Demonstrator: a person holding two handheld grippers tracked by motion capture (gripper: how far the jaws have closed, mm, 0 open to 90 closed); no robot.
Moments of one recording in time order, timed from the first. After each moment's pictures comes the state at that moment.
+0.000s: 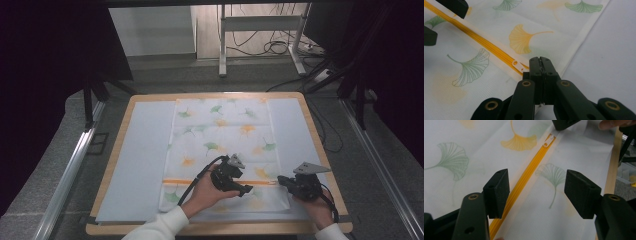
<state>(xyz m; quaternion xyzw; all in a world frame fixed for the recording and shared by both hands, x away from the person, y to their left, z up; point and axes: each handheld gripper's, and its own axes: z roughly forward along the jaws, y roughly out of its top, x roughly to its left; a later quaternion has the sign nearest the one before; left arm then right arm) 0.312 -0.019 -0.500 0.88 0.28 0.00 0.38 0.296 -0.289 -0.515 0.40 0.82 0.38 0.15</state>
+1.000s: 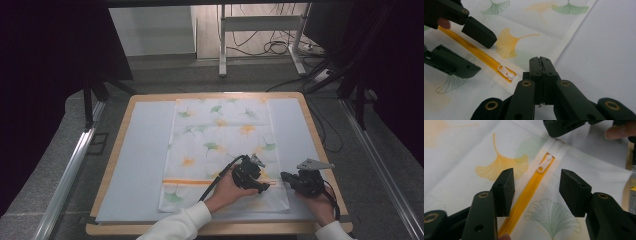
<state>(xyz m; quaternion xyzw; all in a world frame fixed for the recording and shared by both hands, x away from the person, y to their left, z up) 0.332 -0.074 -0.520 0.88 0.28 -0.01 0.38 0.307 -0.299 -0.516 0.41 0.81 0.38 0.15</state>
